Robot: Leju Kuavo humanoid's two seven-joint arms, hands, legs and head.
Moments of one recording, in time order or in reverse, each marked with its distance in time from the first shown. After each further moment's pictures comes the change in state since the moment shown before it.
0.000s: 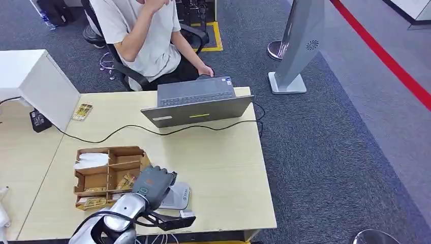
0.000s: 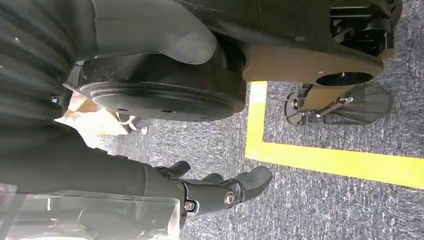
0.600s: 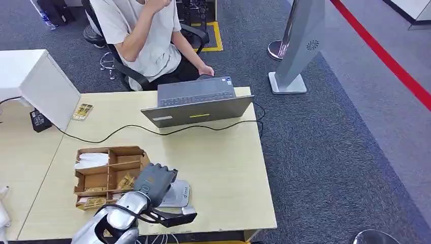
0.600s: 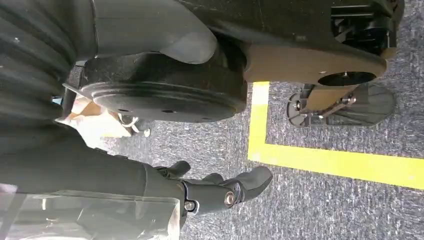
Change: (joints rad) left arm -0.023 -0.047 -0.012 0.002 -0.072 0.225 0.070; right arm -0.005 0.002 -0.027 0.000 0.012 -0.002 0.010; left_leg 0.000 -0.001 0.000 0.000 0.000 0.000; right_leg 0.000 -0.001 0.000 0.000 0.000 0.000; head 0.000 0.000
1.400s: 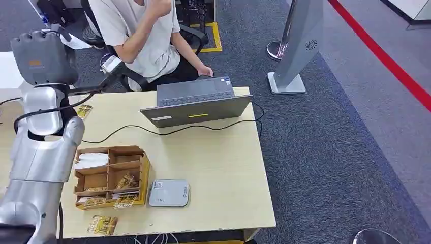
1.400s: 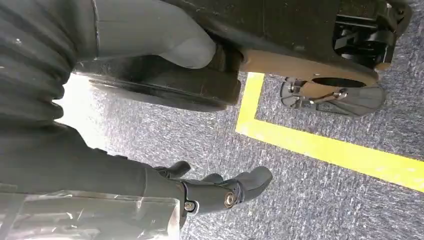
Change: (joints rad) left arm -0.539 -0.083 0.589 0.396 -0.243 0.419 -0.013; right arm -0.005 0.000 0.039 0.014 0.168 0.006 -0.053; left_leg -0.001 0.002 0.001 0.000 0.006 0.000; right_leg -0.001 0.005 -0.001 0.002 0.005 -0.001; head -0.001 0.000
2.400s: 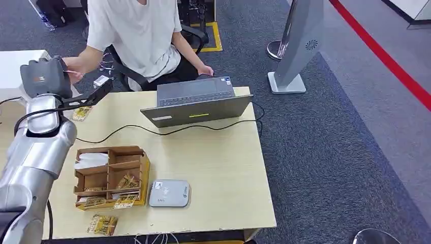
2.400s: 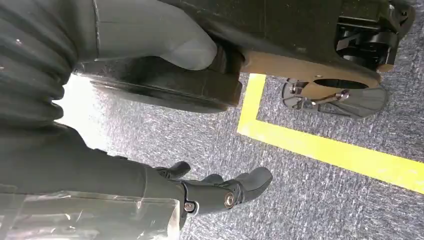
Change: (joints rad) left arm -0.084 0.050 0.052 0.408 0.000 0.013 0.020; right arm -0.001 0.000 0.008 0.001 -0.003 0.011 0.016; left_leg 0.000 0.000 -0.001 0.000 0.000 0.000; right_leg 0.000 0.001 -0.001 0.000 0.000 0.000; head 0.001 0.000
